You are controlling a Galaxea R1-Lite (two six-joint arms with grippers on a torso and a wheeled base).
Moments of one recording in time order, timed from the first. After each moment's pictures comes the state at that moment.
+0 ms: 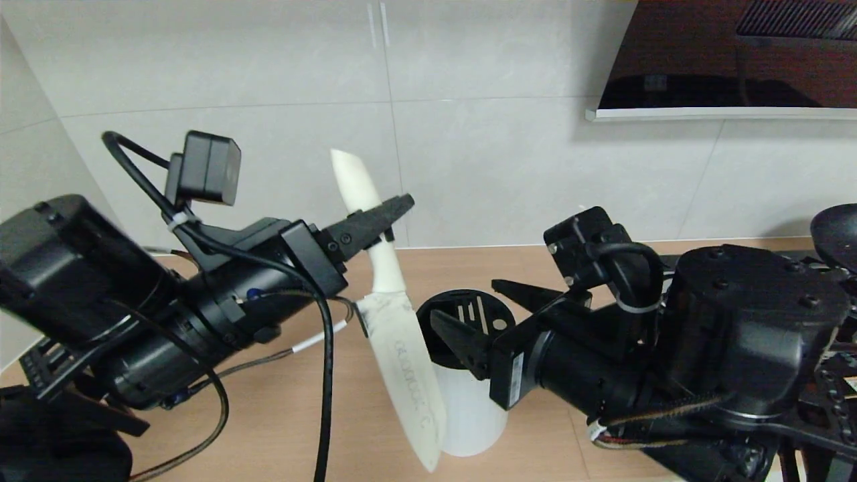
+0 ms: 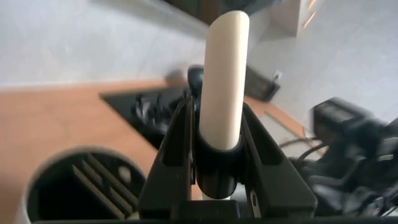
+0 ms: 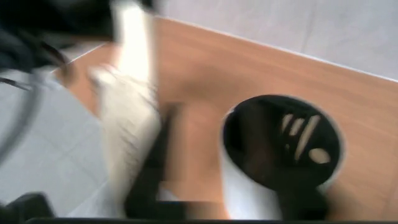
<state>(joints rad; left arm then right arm) -0.54 1.60 -0.60 -1.34 -0.36 -0.62 1.00 1.68 -0.77 -0.89 -0.26 0.12</state>
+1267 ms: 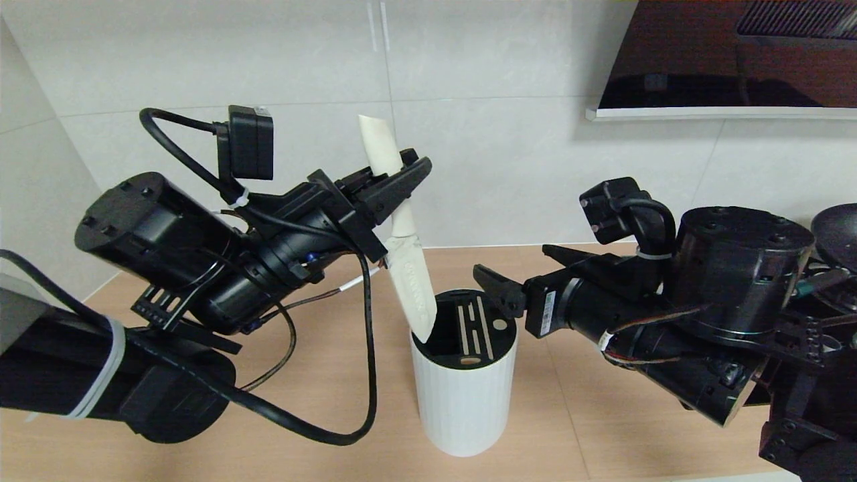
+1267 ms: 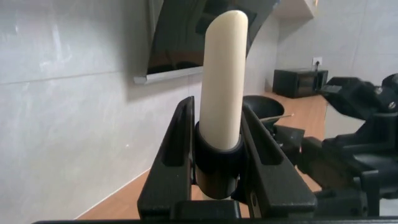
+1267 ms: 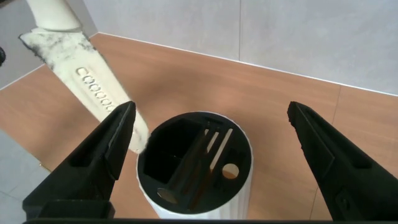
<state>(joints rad) -0.48 1.83 -0.77 -1.57 -0.49 -0.24 0.84 1.70 -0.79 -0.89 -0.26 0.10</state>
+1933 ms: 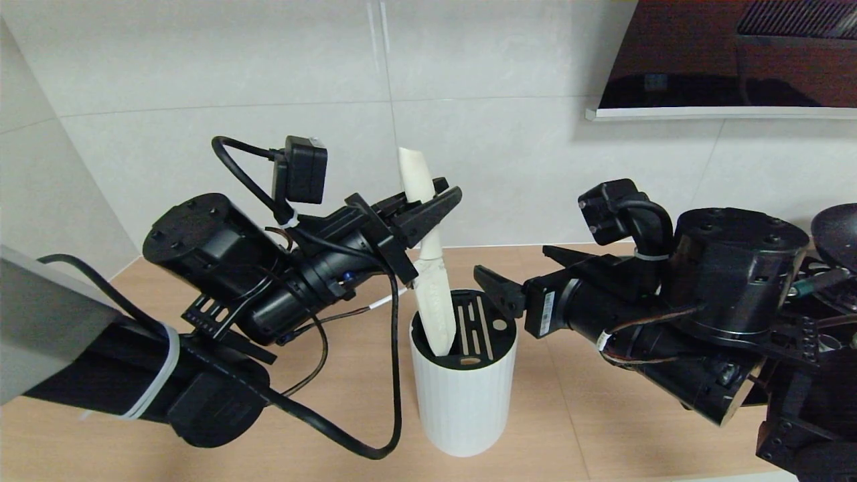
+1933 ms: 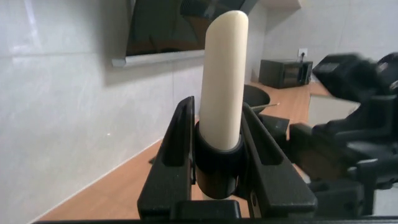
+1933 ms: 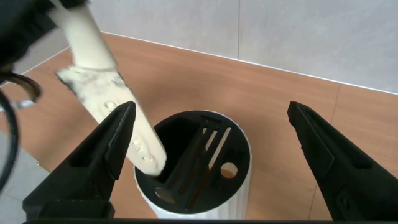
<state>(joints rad) -0.52 1.91 -0.78 -1.57 -0.48 -0.24 0.83 1.70 -0.79 -0.89 -0.26 0.10</state>
